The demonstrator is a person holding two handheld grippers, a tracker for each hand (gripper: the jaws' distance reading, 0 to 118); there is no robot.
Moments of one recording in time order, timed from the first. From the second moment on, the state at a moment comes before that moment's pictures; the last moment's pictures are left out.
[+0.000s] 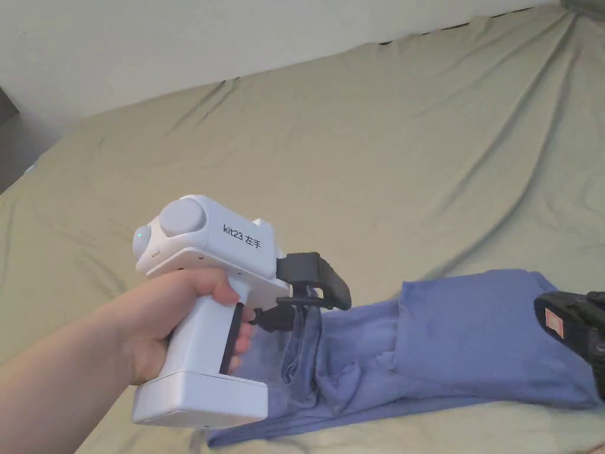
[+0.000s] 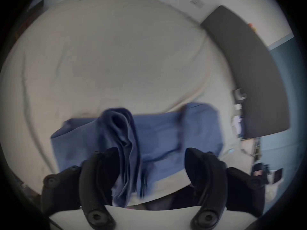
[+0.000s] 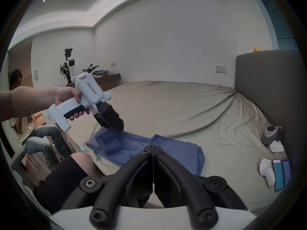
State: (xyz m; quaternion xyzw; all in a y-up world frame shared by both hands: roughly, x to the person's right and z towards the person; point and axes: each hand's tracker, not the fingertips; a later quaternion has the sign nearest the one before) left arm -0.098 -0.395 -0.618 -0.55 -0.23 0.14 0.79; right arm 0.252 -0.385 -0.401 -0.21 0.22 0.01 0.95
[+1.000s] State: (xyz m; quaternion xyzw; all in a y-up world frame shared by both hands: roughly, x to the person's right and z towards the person) left arm -0.283 -0.425 -0.551 -0.44 -0.23 0.26 0.83; right arm 0.241 -0.403 -0.405 -0.23 0.23 0.04 0.94
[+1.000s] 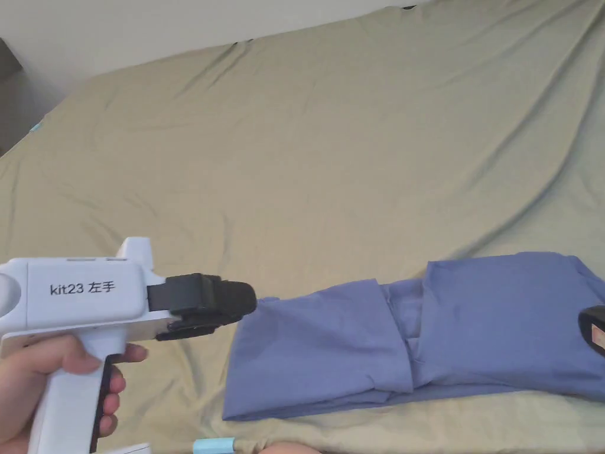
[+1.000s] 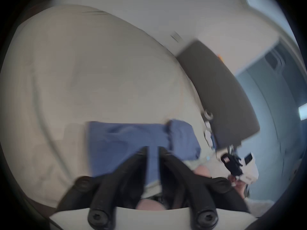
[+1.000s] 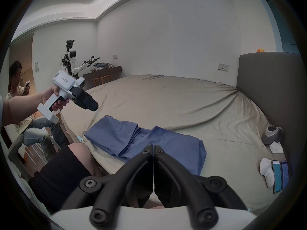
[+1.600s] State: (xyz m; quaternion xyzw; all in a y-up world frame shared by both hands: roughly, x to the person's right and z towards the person) left arm -0.267 -0.551 -0.596 -0.46 -0.32 0.33 0.76; right arm 0.227 -0.419 -0.420 -0.28 0.18 0.04 0.94
